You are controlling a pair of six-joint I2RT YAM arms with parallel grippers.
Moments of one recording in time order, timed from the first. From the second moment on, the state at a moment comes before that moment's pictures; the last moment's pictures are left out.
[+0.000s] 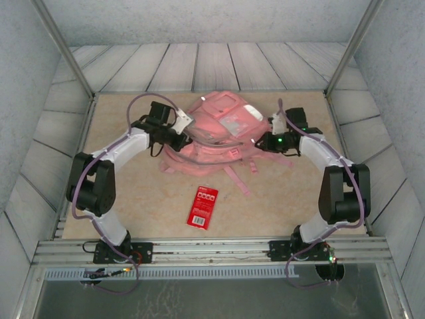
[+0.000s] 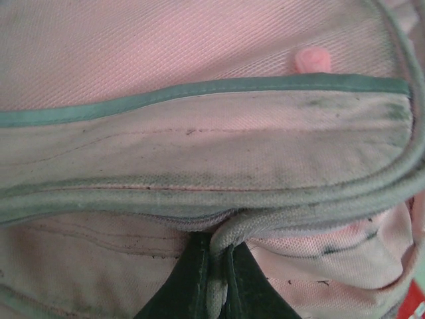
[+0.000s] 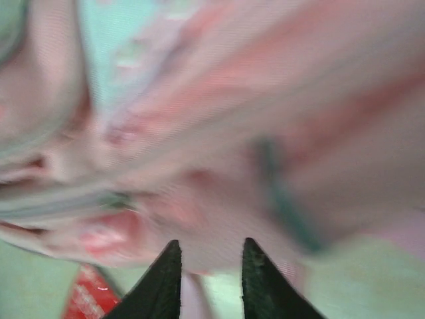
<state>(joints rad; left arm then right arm) -0.38 1.74 1.25 -0.45 0.49 0.24 0.06 1.57 1.07 -0.54 -0.46 0.16</state>
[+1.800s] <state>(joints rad) -0.34 1.80 1.02 0.02 0.42 -0.72 0.41 2.04 1.50 -0.45 -0.54 0.25</state>
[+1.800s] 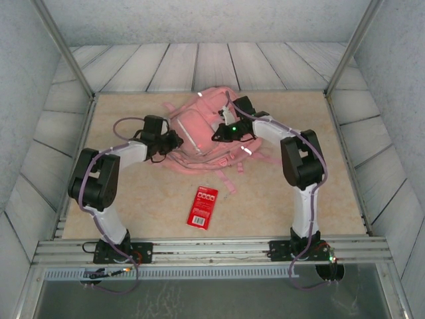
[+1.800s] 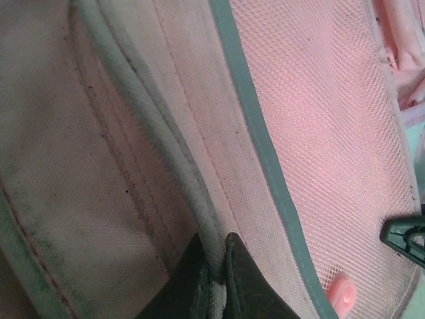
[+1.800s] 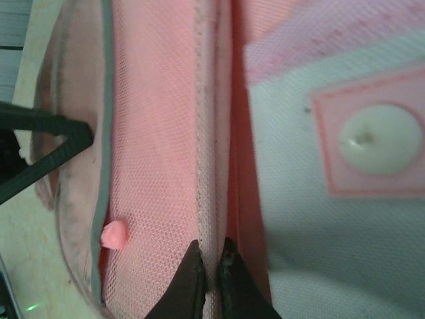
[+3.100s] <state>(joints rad) -0.76 1.54 1.03 -0.28 0.01 -0.55 0.43 1.70 0.94 0.22 -0.40 0.92</state>
